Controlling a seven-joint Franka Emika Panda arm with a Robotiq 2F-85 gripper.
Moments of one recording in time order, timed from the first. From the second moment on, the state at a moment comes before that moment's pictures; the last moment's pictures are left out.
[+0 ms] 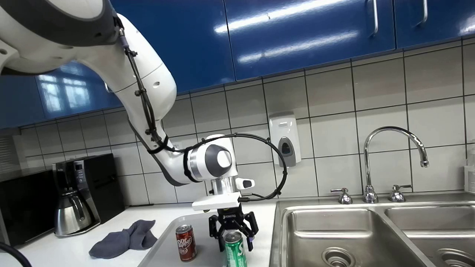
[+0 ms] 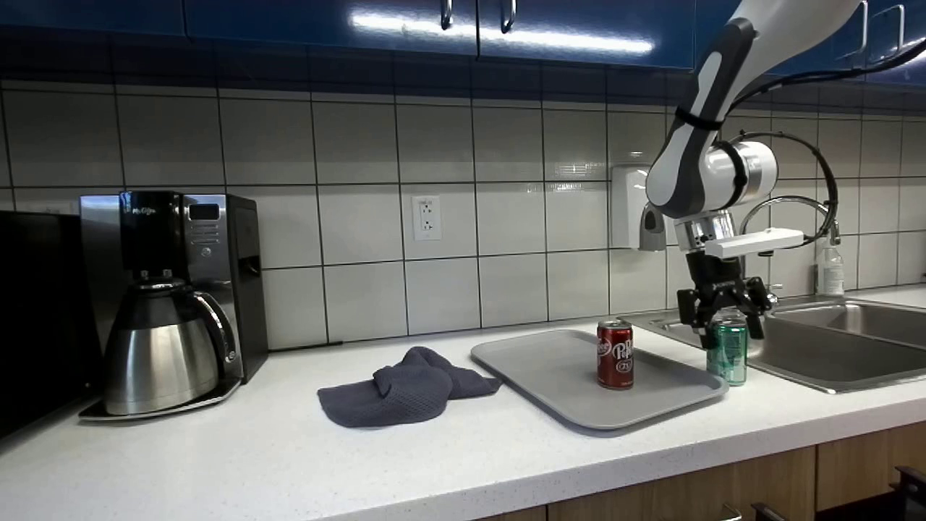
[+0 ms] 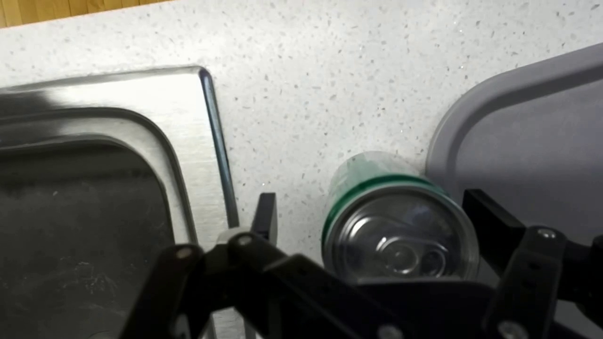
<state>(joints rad) -0.11 0.22 -0.16 -2.32 -0.16 2.36 -0.09</state>
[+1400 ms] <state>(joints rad) -0.09 0.14 -0.12 -2.30 -0.10 2.32 -0.09</state>
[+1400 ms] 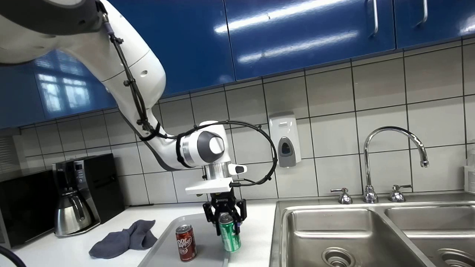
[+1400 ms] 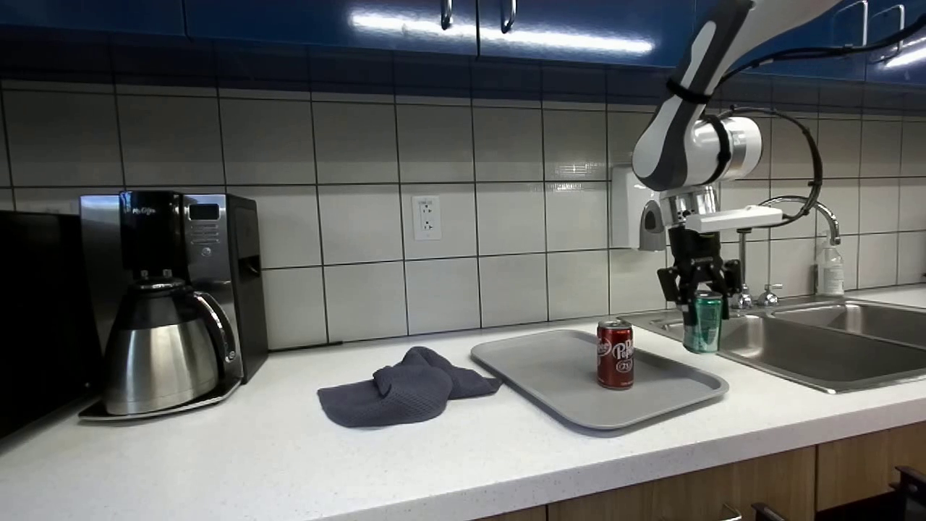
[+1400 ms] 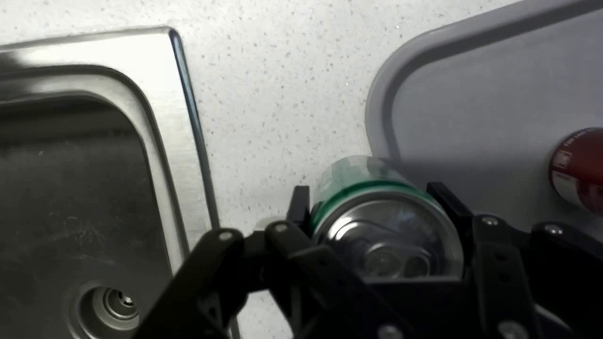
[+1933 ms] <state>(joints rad) -0.06 0.13 -0.08 -2.21 -0.06 2.29 -0.09</state>
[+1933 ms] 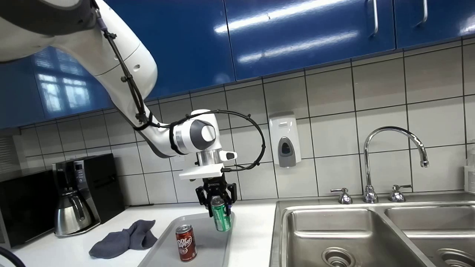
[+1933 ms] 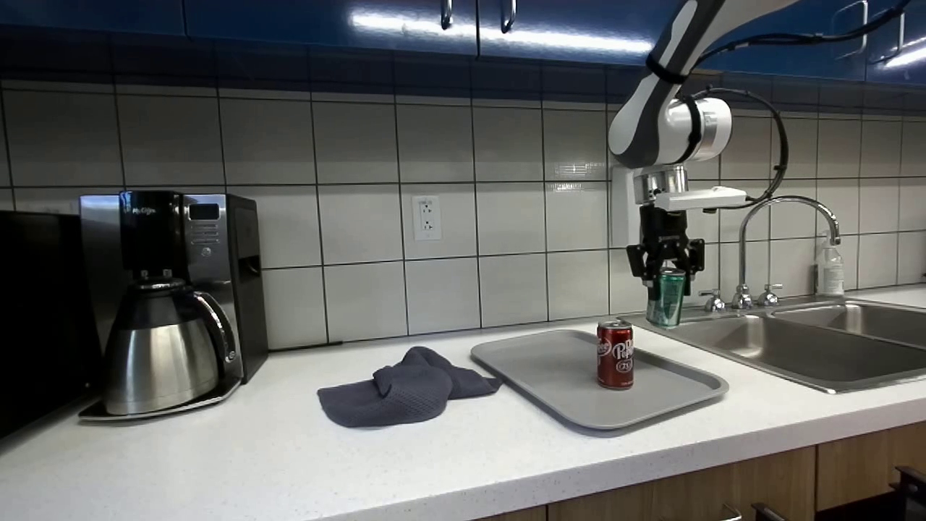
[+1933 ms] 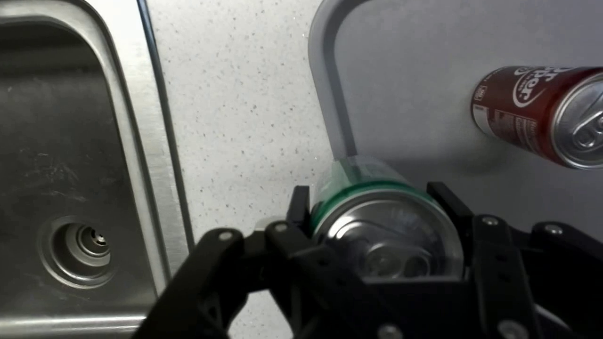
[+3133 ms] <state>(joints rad) -0.01 0.38 -0.04 -2.02 -0.05 2.22 -0.08</state>
